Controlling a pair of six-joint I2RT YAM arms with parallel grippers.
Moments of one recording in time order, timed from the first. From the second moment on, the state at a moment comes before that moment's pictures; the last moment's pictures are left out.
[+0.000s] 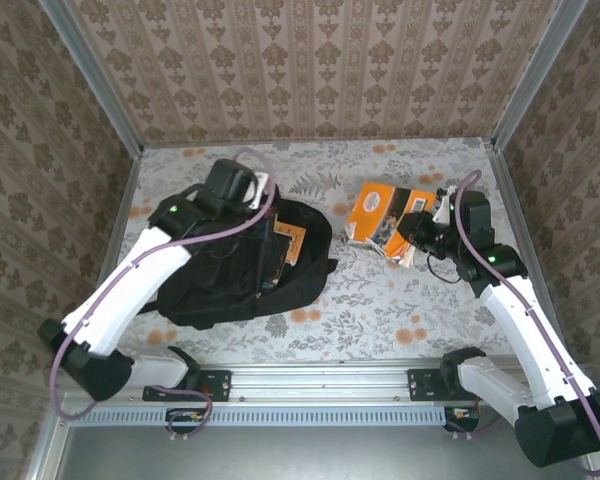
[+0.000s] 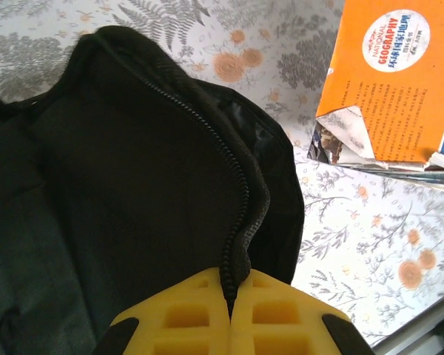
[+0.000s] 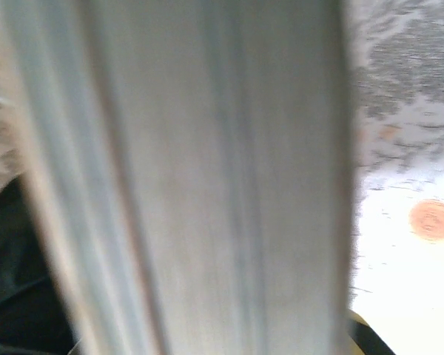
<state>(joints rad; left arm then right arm) -0.68 1.27 1.44 -0.99 0.07 -0.37 0.17 0.96 0.94 -0.56 -0.34 0.76</state>
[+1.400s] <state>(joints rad) -0.41 1.02 1.28 -0.93 0.31 -0.45 0.50 1.53 1.06 -0.25 -0.74 1.10</state>
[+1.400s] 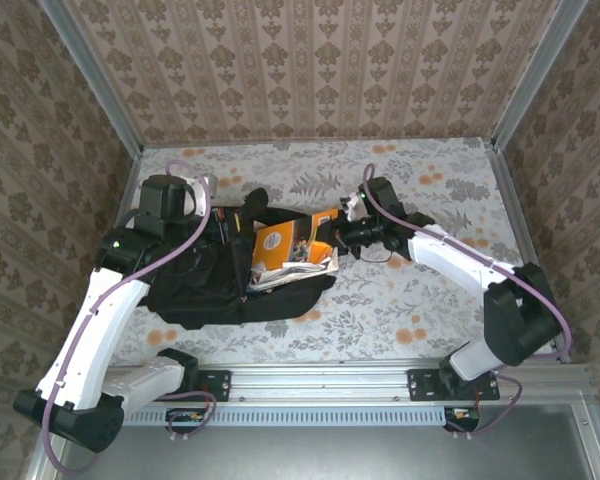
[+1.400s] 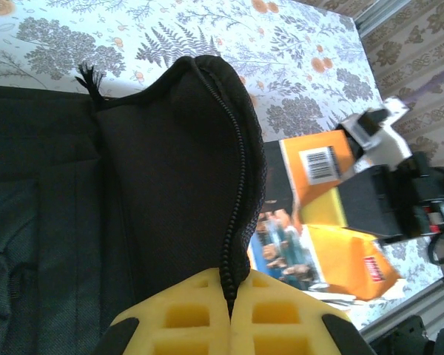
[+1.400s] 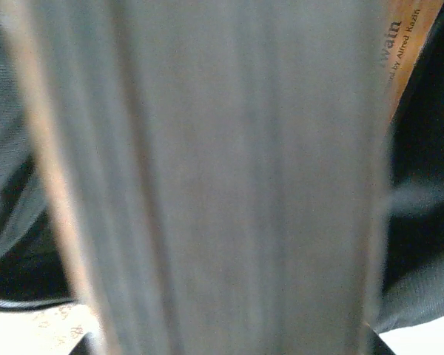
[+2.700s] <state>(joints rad) -0.44 1.03 1.19 -0.82 0.40 -0.49 0.63 1.77 1.32 -0.23 -0.39 0.98</state>
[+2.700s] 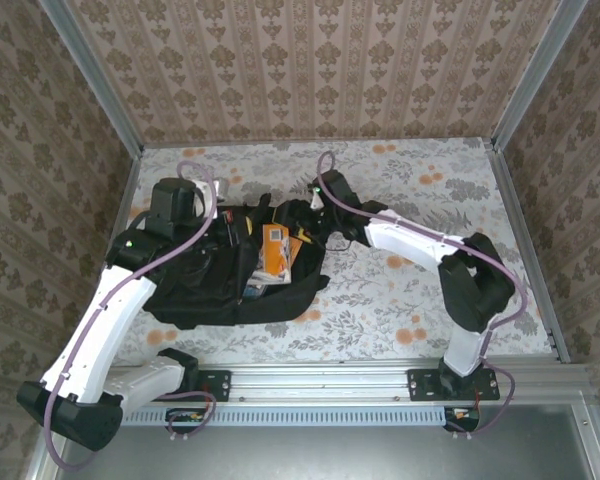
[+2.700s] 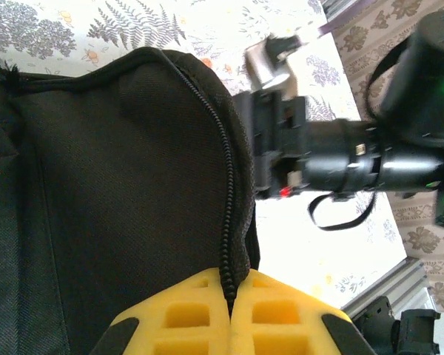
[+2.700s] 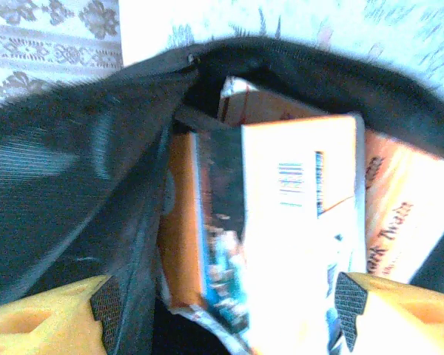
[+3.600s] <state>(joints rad) -0.64 0.94 1.05 -0.77 0.30 -0.51 0.51 1.63 1.29 -0.49 -0.22 0.74</state>
